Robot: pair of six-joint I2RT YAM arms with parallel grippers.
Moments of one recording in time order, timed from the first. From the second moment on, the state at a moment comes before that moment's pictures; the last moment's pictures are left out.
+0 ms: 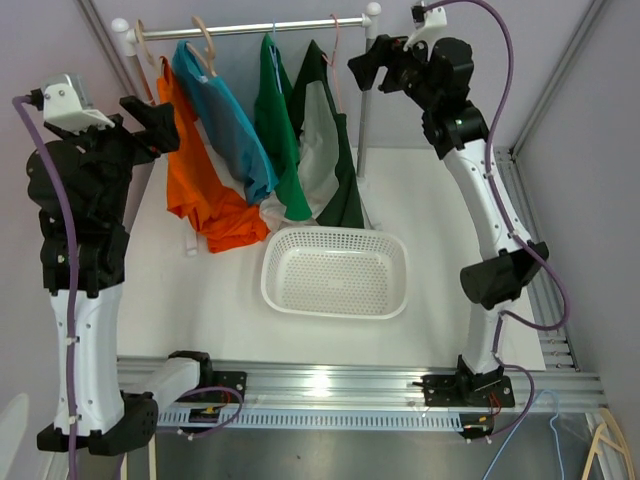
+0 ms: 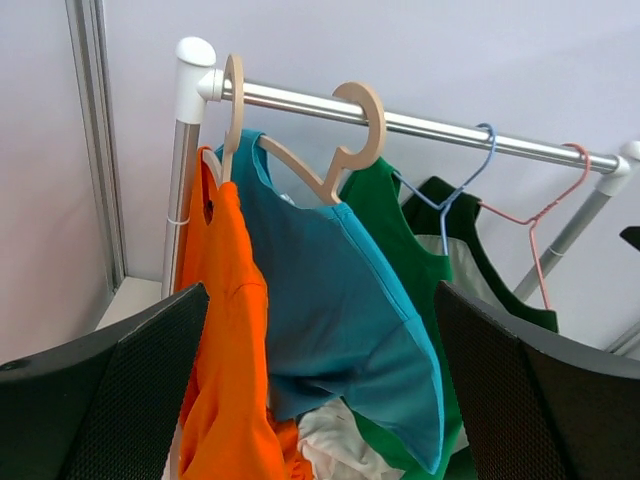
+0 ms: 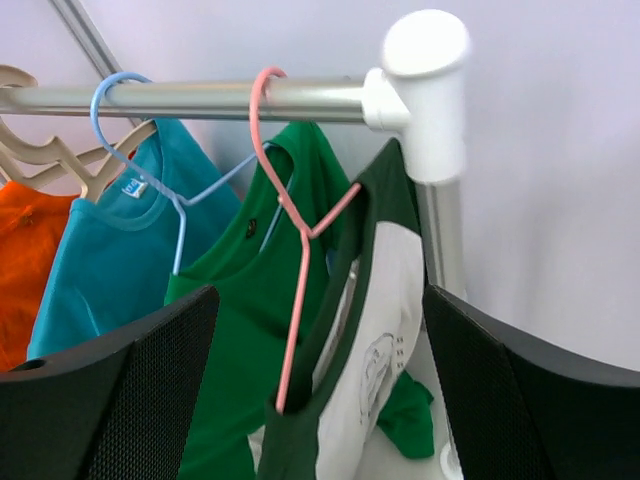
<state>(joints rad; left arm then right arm) -0.05 1.04 1.69 -0.48 -0.07 -0.23 0.35 1.91 2.27 -0.26 -0.23 0.26</state>
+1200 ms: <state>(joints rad) -0.05 1.03 1.56 -0.32 -0.10 -0.19 0.55 2.29 2.52 0.02 0.07 0.05</state>
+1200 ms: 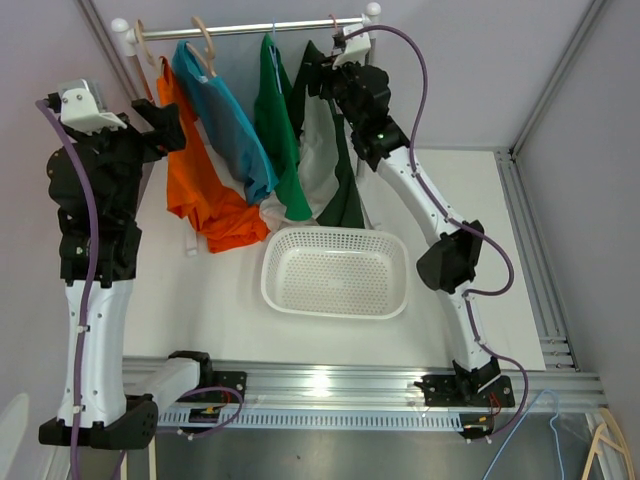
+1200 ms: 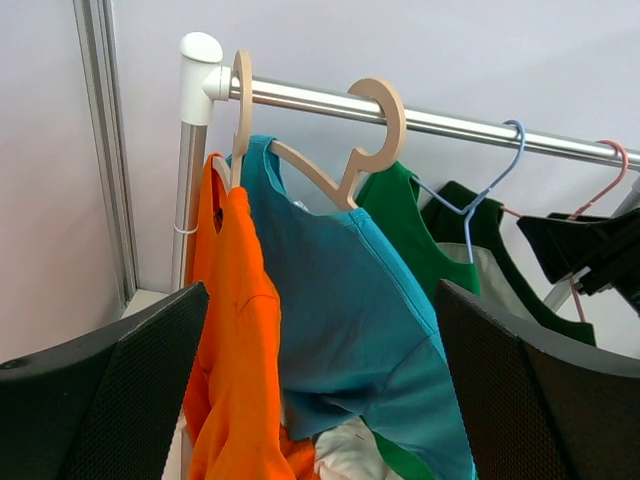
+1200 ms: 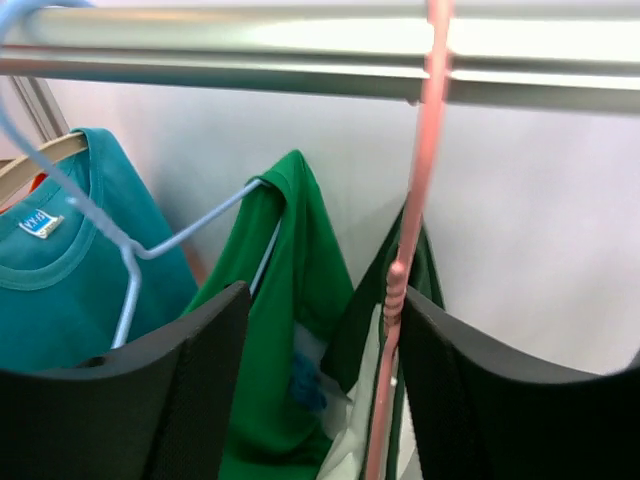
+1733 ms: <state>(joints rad) -0.05 1.04 1.54 -0.30 -0.09 -0.18 0.57 2.29 2.52 0.05 0.17 -0.04</state>
